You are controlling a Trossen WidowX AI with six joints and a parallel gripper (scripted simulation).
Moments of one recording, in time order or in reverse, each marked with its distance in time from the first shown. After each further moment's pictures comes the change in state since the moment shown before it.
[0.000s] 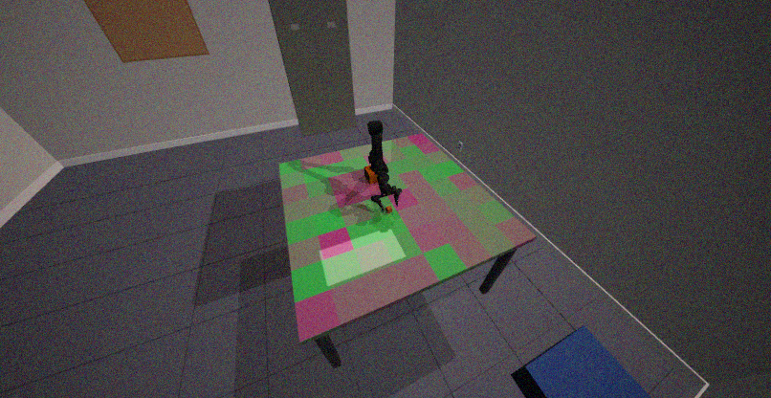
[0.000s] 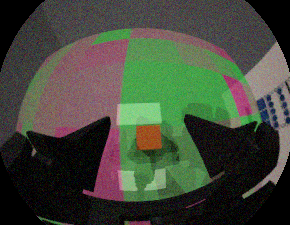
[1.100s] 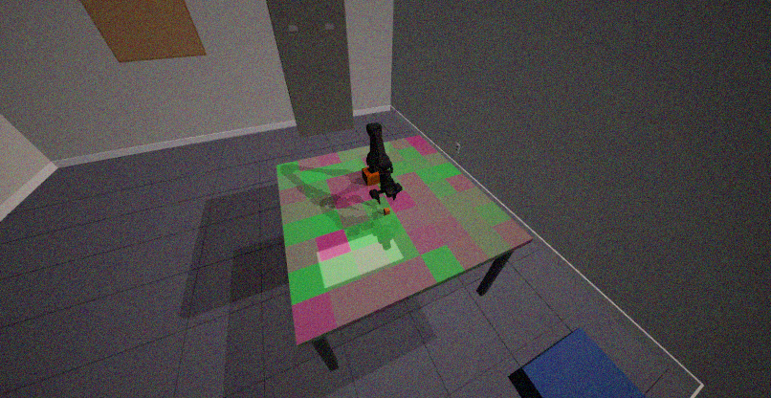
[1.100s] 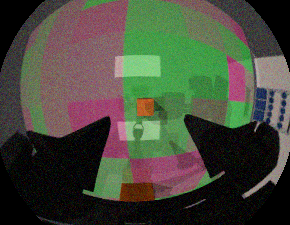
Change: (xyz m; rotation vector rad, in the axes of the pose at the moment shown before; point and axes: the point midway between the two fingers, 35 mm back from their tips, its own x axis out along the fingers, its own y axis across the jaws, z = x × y) arm -0.043 0.002 0.037 -0.004 0.569 -0.009
